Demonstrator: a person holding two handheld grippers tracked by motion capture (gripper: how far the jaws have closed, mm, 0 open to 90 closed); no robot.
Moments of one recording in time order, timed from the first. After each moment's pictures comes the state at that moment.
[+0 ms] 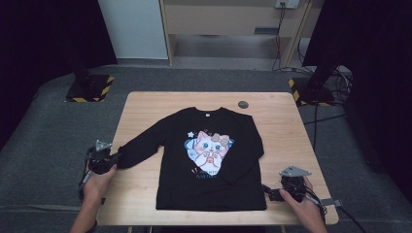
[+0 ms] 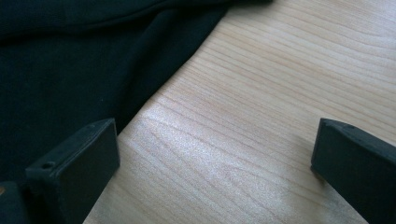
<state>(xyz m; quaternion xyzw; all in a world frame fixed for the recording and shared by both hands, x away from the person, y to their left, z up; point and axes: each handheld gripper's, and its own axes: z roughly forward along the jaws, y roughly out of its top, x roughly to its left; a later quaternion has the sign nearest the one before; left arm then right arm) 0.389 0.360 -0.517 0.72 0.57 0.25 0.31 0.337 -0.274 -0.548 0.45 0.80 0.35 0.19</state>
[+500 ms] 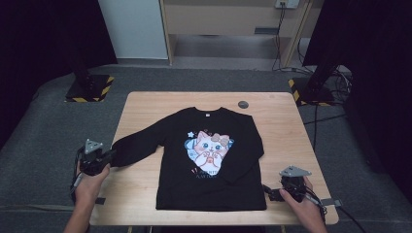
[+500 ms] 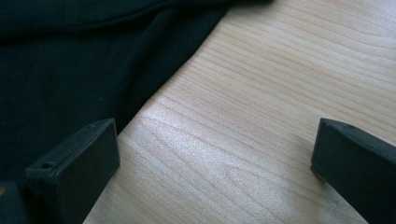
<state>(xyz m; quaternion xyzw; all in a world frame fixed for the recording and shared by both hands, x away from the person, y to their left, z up) 0.368 0.366 -0.489 0.71 0.55 0.28 0.35 0.337 -0.274 -0.548 0.45 0.80 0.35 0.19</state>
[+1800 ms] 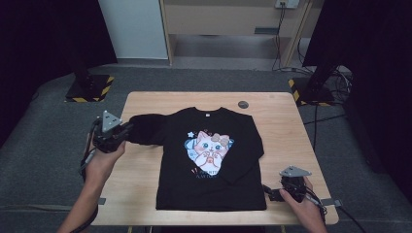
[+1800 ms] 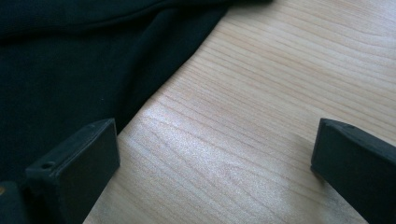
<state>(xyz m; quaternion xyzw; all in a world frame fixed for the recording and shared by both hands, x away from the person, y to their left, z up) 0.385 0.280 -0.386 0.75 0.43 0.34 0.36 0.336 -0.274 -0.548 0.45 0.80 0.35 0.19</state>
